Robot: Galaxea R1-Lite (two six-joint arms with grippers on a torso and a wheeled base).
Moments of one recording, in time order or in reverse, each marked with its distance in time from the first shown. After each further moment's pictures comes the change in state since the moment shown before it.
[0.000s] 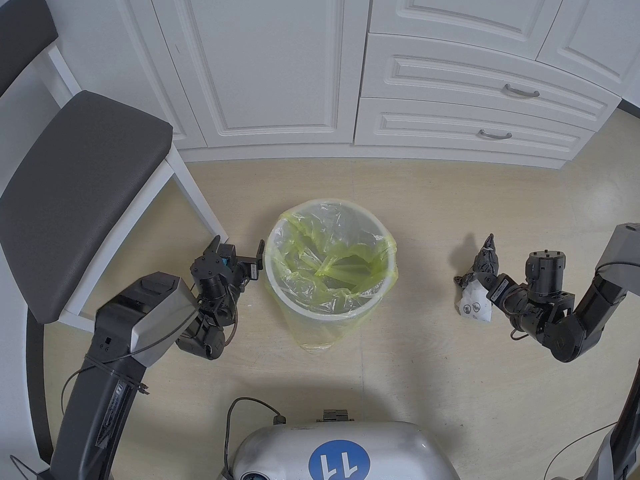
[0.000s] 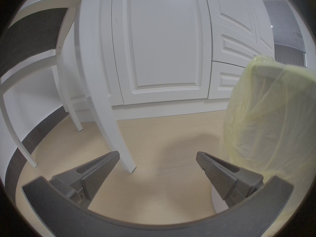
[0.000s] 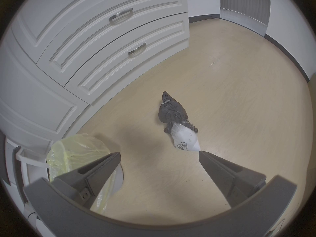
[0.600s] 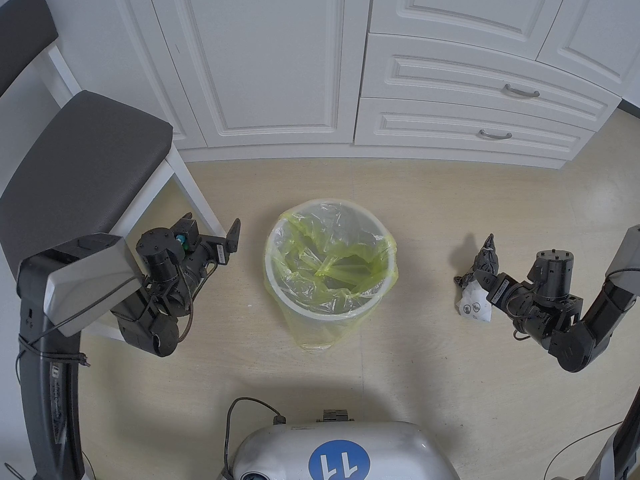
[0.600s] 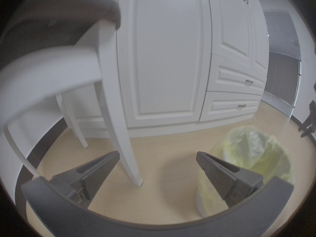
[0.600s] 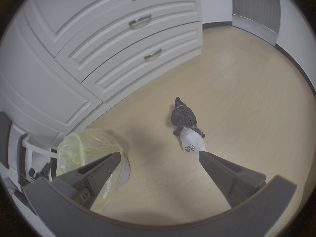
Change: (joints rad) left arm 0.047 -0.419 0.540 -0.119 -0.121 -0.030; right arm 0.048 -0.077 0.084 -0.077 -0.005 -0.093
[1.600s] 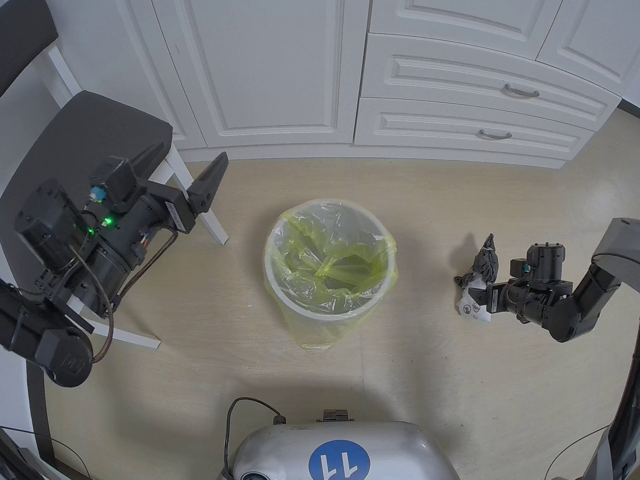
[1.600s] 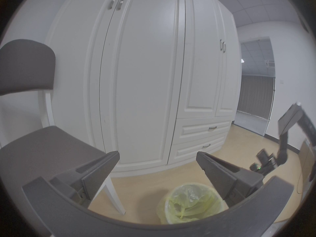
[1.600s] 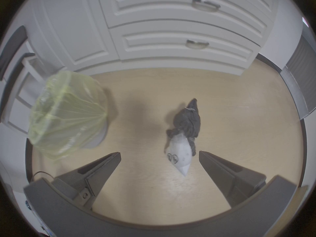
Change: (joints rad) left arm -0.150 -0.697 0.423 0.058 -0.106 0.025; right arm -0.143 0.149 -0.229 0.194 0.204 -0.623
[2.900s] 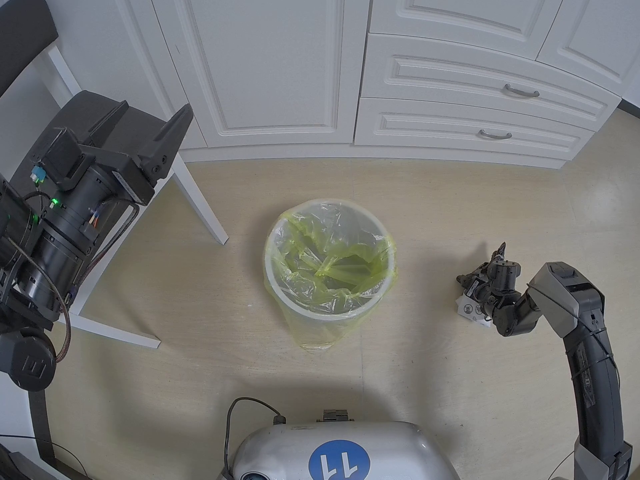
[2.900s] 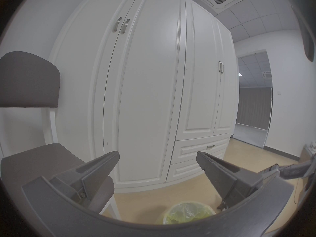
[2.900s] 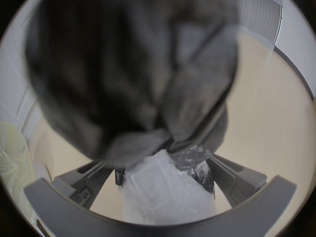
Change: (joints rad) left arm 0.004 -0.183 0.020 0.008 -0.036 -0.031; right arm -0.083 0.694 -0.856 0.086 -0.130 0.497
